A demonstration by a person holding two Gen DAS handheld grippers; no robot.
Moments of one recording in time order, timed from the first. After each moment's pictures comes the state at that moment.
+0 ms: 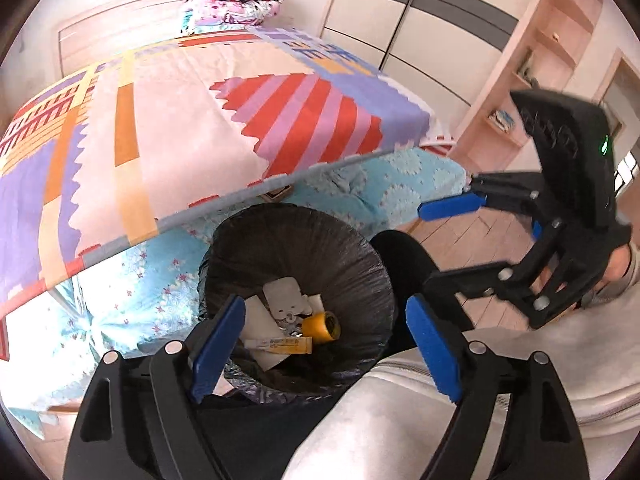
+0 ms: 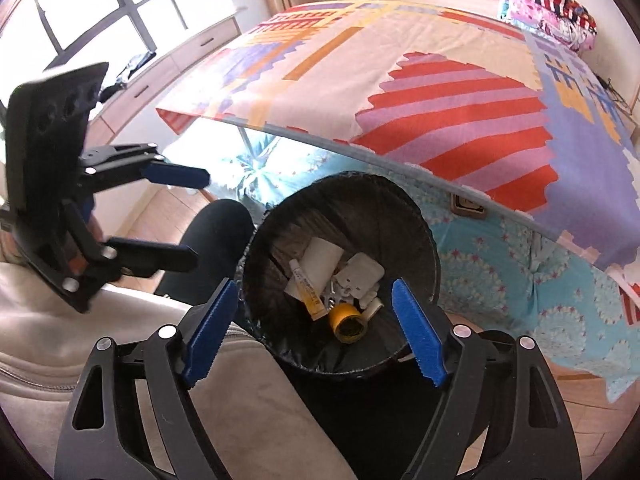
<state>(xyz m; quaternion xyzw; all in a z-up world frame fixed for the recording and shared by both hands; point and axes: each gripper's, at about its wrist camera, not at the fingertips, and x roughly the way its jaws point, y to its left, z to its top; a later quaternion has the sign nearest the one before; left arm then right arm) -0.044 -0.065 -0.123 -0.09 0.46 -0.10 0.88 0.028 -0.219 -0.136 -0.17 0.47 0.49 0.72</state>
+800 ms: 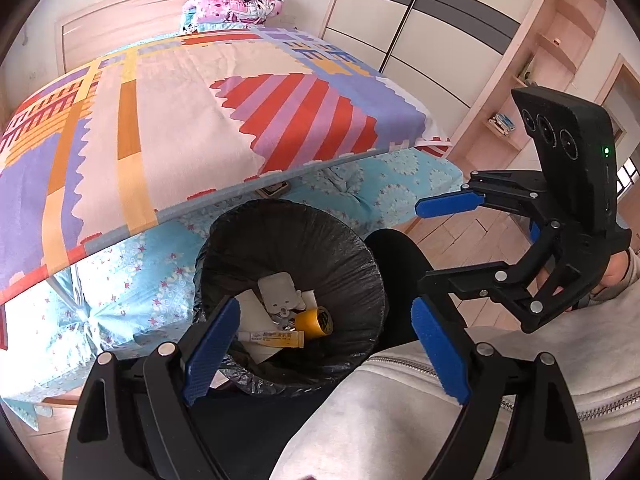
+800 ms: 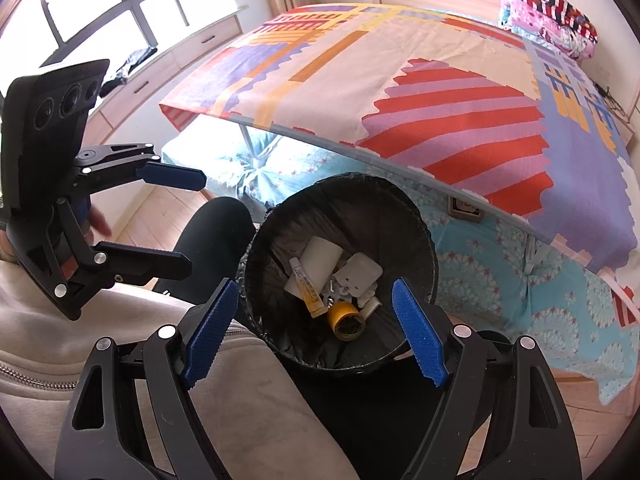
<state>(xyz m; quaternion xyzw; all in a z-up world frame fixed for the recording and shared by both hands) -0.051 -0.067 -0.120 -0.10 0.46 -0.10 0.88 0.020 -0.221 -0.127 -0.18 0.45 0.49 0.72</state>
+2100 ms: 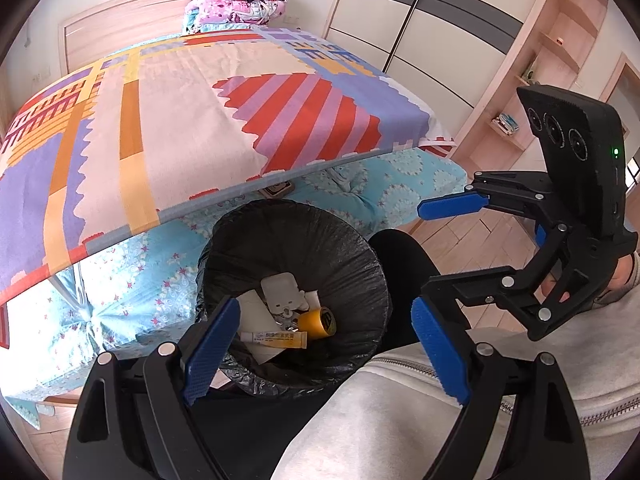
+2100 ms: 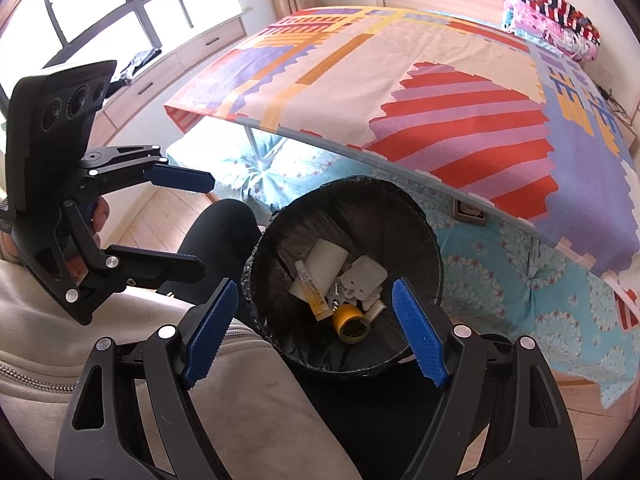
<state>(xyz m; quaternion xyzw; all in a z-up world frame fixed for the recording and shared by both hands) -0.050 -0.068 -0.121 -0.09 0.46 -0.09 0.88 0.016 -0.219 -0.126 -0.18 0.45 0.50 0.72</state>
